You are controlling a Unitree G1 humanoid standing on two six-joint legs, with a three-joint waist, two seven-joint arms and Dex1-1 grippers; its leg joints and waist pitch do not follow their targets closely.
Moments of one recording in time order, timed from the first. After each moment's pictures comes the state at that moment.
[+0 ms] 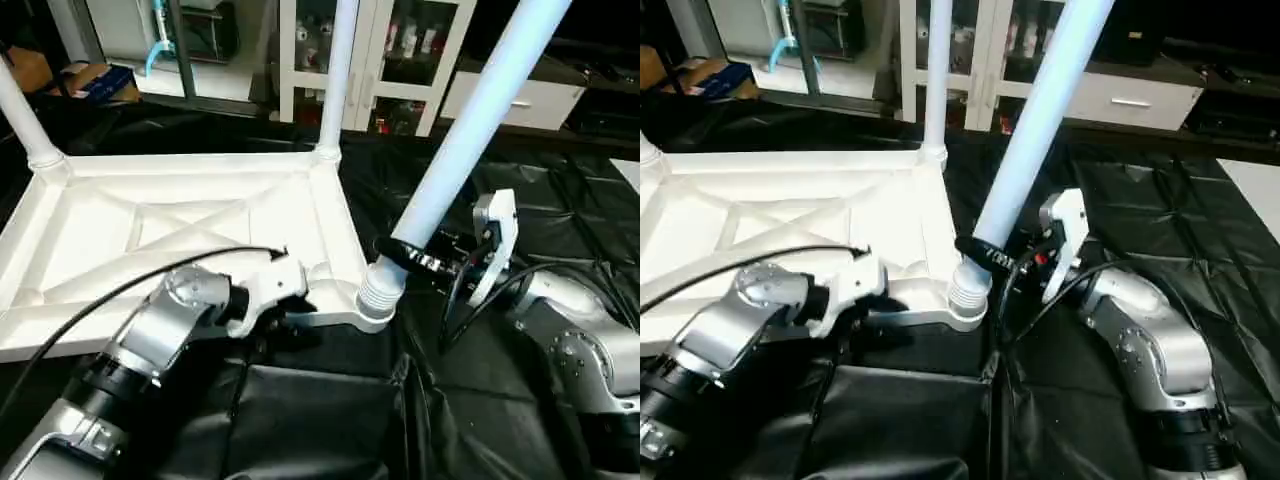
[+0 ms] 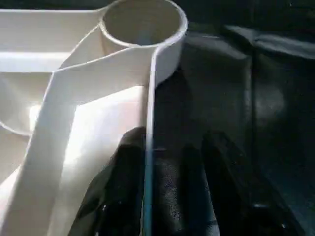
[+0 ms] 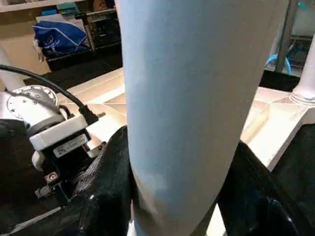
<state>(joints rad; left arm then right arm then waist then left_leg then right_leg) -0.50 0.48 -0.41 0.25 -0.02 0.29 -1.17 -0.28 -0.41 -0.01 -0.10 0.57 0.49 0.81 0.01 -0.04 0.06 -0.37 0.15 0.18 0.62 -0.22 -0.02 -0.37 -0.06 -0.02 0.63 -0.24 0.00</state>
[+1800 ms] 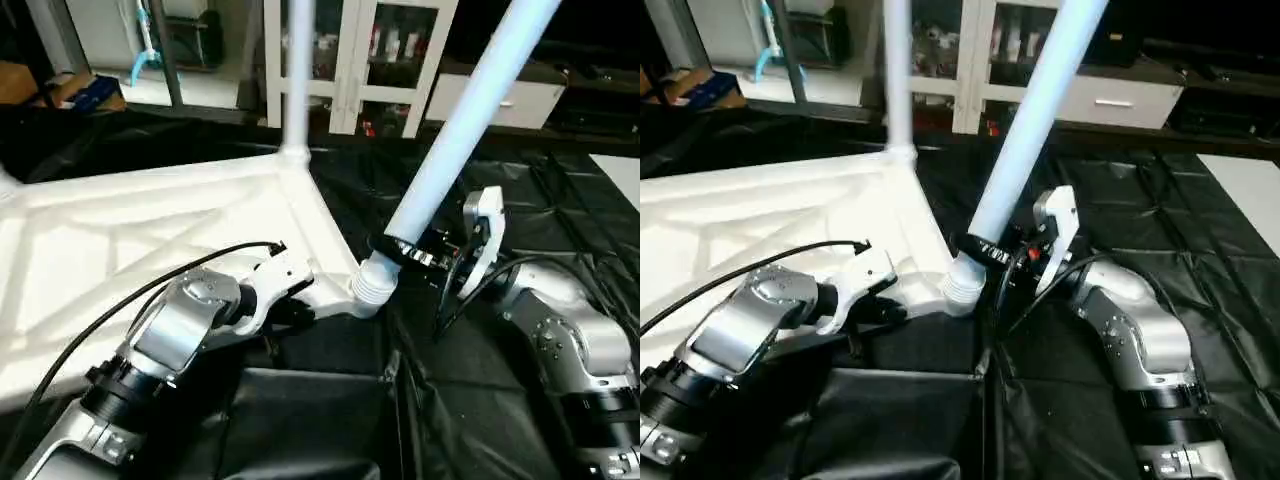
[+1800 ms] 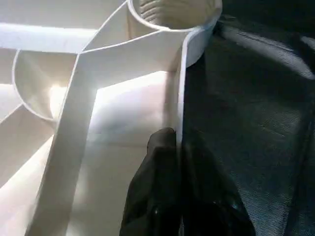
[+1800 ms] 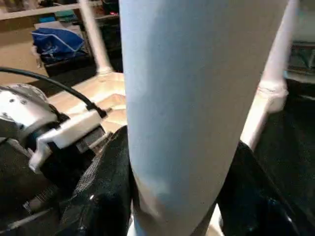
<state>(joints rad) -0.47 0.43 -0.37 0.07 0.06 0.71 -0.95 -0.37 -0.38 0.01 0.10 0.52 0.39 0.89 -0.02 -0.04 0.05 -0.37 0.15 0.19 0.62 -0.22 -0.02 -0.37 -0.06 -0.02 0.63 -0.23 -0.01</state>
